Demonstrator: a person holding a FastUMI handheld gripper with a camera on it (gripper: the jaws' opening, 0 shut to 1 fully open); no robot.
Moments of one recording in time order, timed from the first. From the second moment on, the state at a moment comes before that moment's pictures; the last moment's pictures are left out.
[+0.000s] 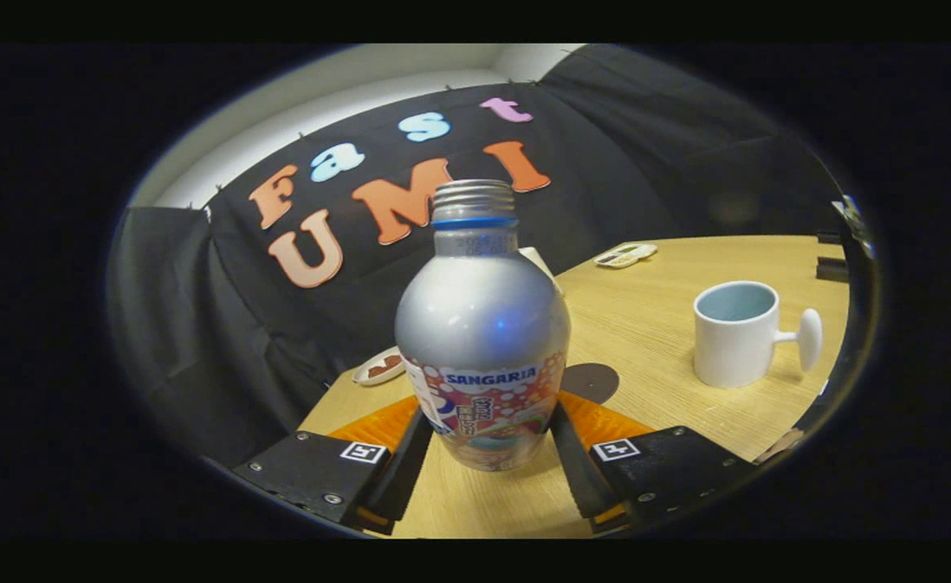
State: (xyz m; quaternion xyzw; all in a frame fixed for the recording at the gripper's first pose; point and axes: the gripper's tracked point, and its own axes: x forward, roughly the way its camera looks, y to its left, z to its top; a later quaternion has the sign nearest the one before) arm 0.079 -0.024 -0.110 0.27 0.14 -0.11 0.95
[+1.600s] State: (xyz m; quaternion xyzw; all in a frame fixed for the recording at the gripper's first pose) arm 0.118 -0.091 -0.087 0.68 0.06 -0.18 0.71
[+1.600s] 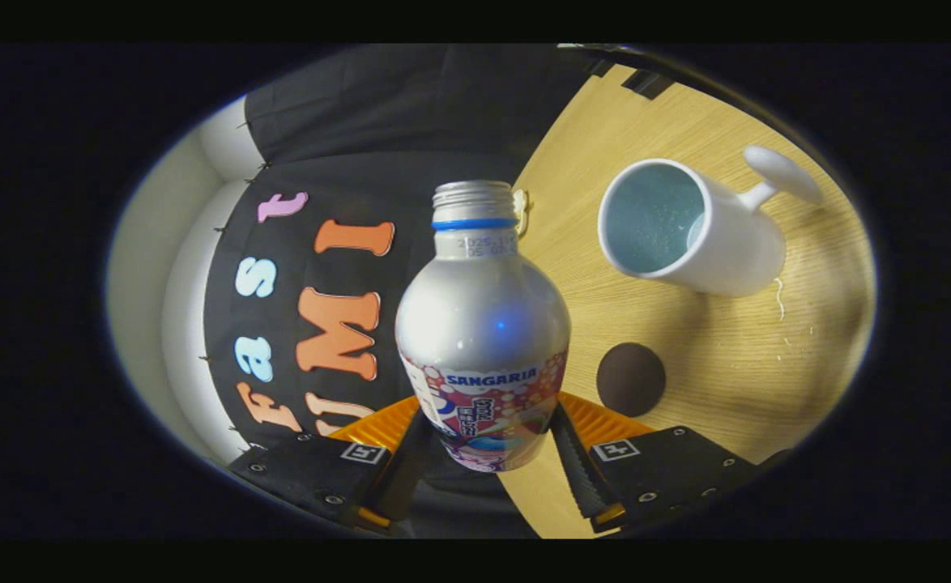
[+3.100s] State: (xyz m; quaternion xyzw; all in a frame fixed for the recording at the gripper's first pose) arm 0.132 -0.104 -0.066 0.81 0.05 -0.22 0.54
